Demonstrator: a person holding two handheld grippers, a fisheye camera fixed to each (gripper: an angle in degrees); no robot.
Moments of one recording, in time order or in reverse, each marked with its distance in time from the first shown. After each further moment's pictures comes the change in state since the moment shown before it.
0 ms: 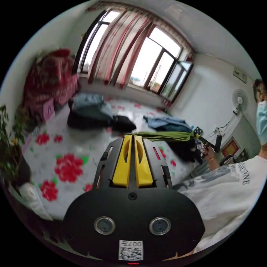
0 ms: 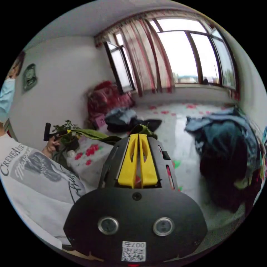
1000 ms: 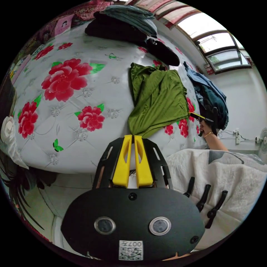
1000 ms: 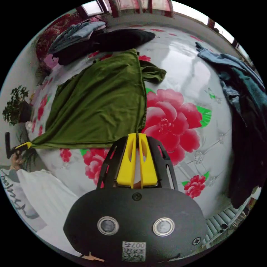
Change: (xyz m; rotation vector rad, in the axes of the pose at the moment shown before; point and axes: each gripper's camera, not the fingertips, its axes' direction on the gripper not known) left arm -0.097 0.041 0.108 -0.477 -0.071 -0.318; right arm 0.041 -0.014 0.362 -0.705 0.178 0.106
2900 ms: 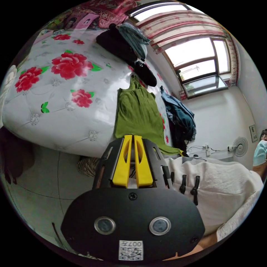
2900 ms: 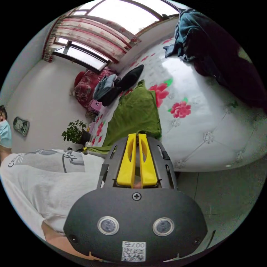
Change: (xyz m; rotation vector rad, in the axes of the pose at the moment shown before) left arm -0.089 0.224 -0.080 0.231 0.348 -0.042; right arm 0.142 0.404 -0.240 0.378 -0.562 0.233
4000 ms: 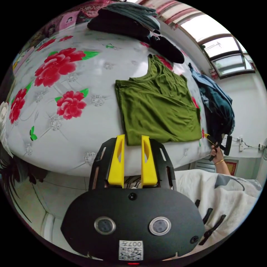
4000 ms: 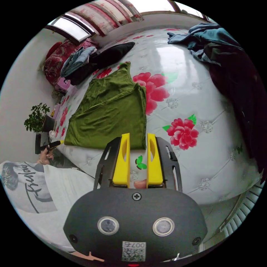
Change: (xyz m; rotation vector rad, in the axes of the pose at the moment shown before) left arm -0.068 -0.040 0.191 -0.225 -0.397 0.011; right arm 0.043 -0.066 0.193 -0.232 0.367 -0.085
